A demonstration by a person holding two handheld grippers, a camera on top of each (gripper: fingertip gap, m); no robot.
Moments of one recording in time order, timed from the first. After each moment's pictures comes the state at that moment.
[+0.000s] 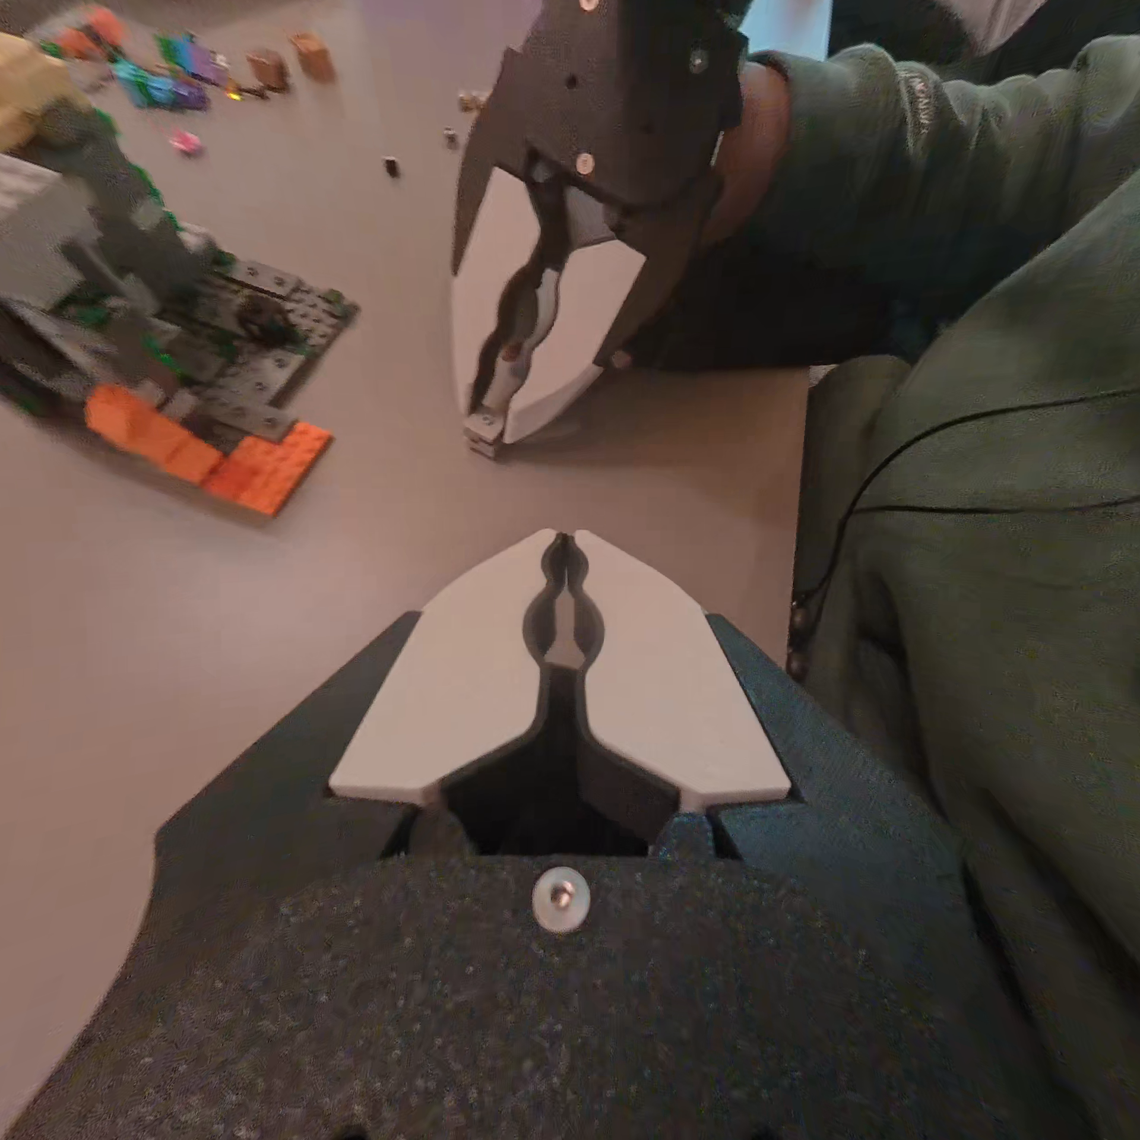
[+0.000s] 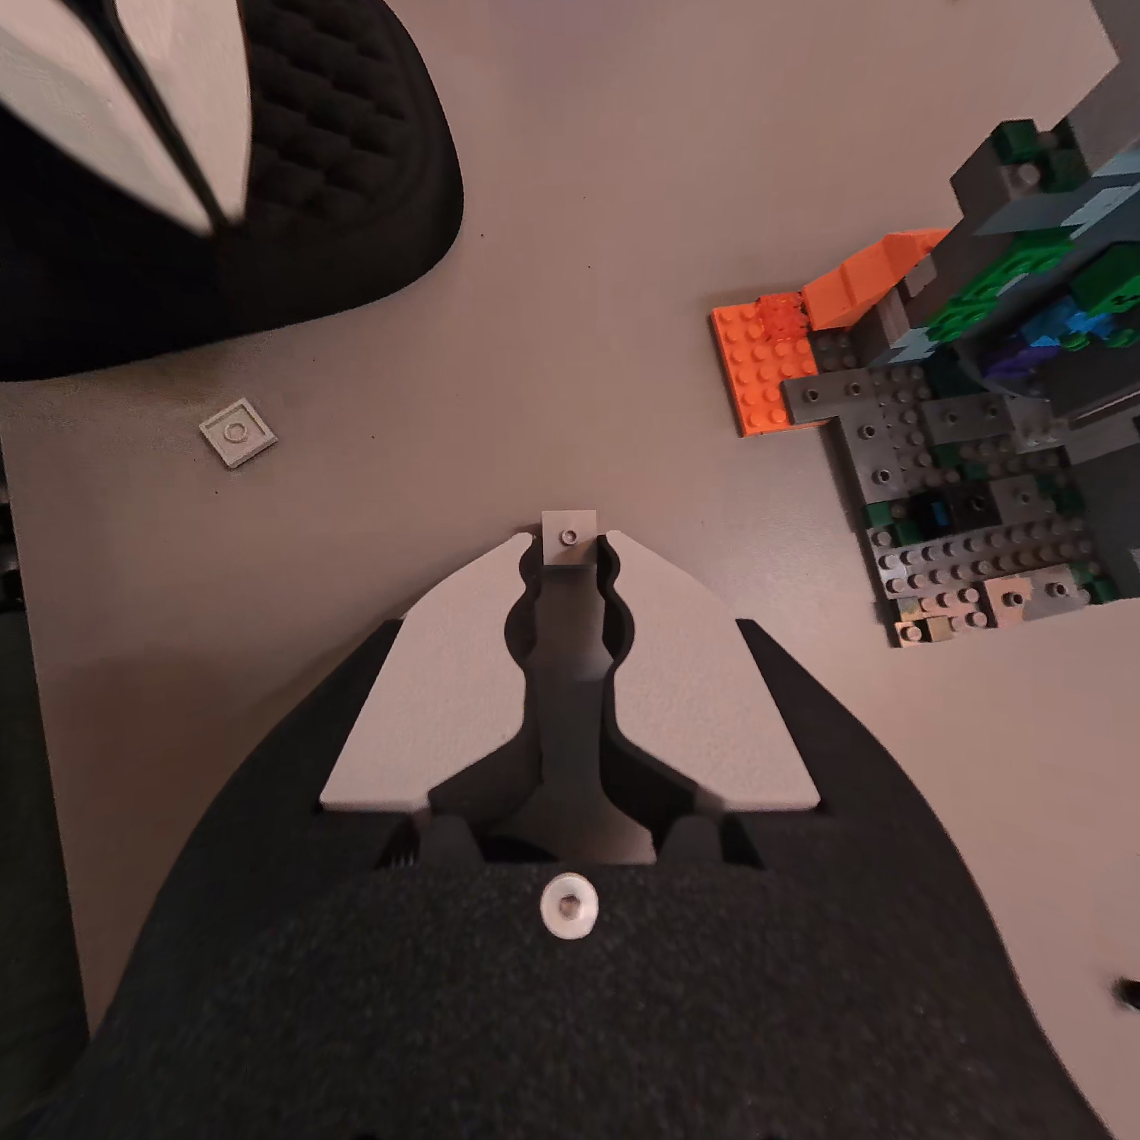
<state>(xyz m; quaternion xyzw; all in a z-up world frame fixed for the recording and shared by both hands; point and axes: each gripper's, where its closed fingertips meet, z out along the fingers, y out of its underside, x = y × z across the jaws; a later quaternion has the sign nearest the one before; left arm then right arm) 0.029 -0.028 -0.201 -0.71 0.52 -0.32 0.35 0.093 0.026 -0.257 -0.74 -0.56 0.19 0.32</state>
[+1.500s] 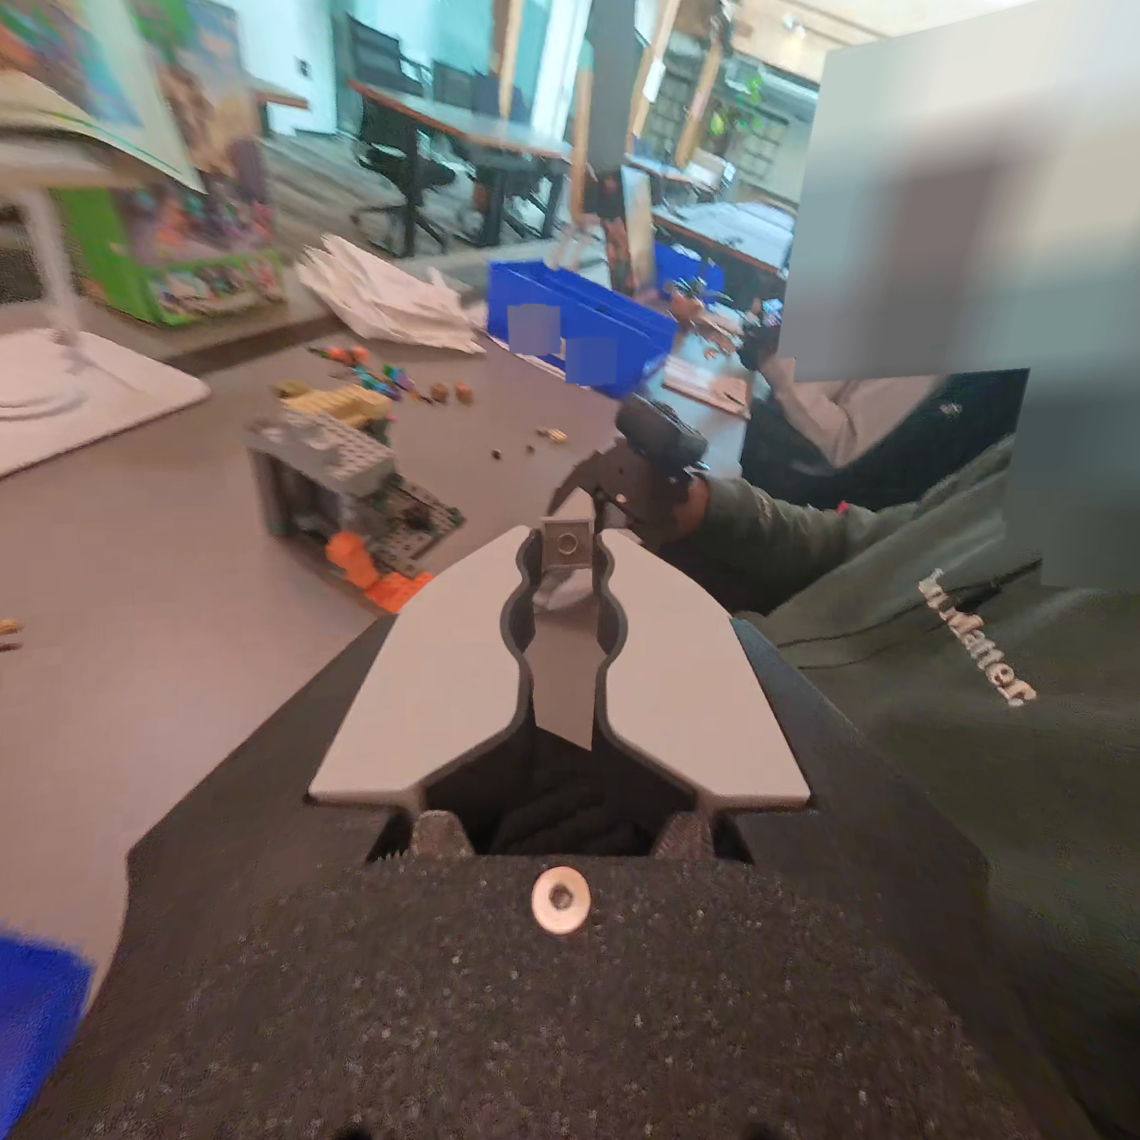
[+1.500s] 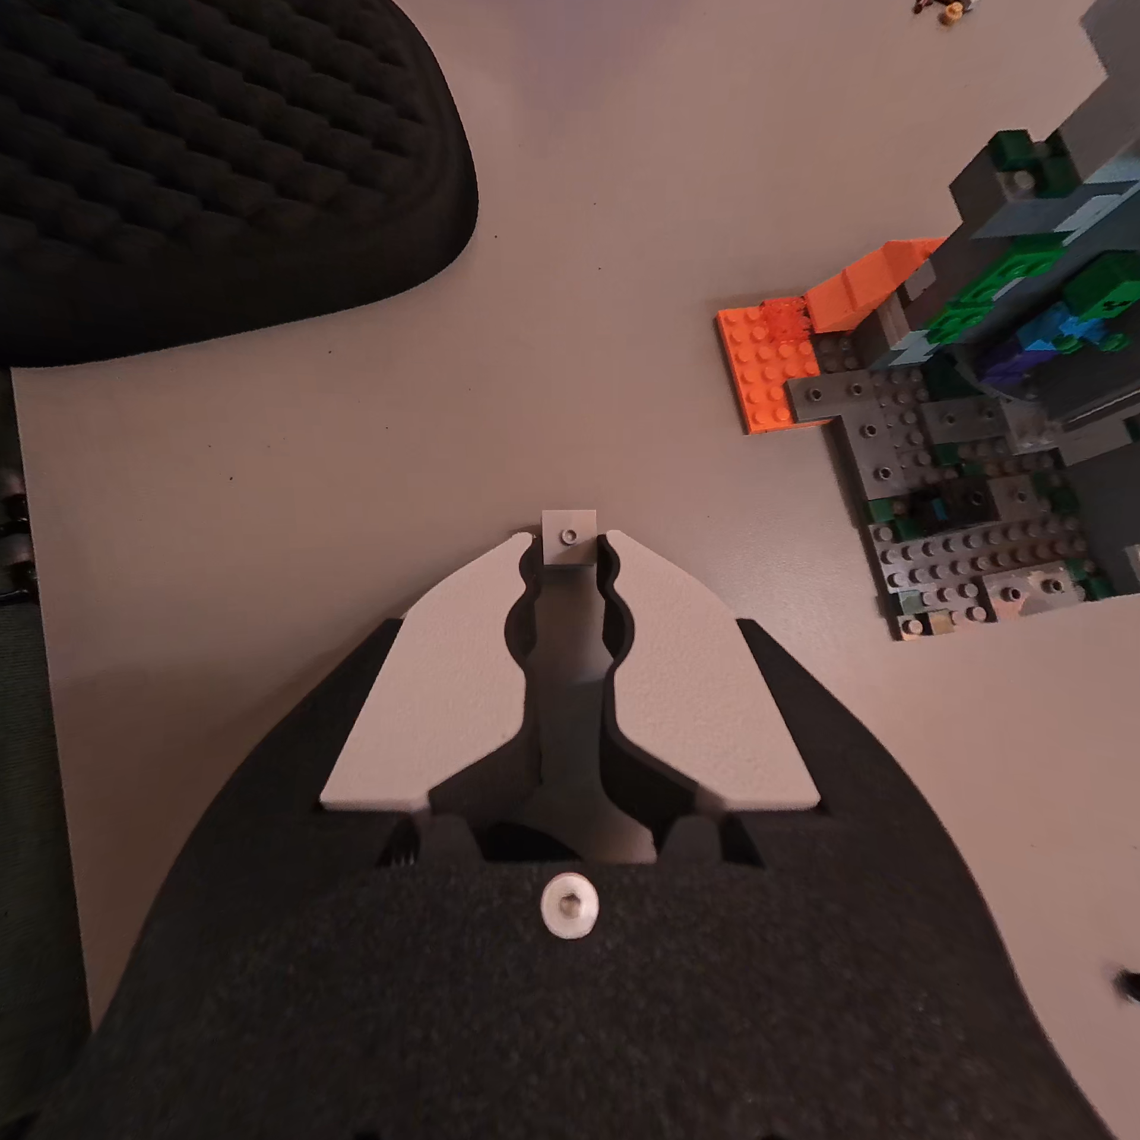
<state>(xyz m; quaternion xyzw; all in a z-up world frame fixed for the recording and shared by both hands) -0.051 -0.004 -0.061 -0.68 0.35 -0.45 0.46 0.095 0.022 -0.255 -0.73 -0.56 0.19 0.33</state>
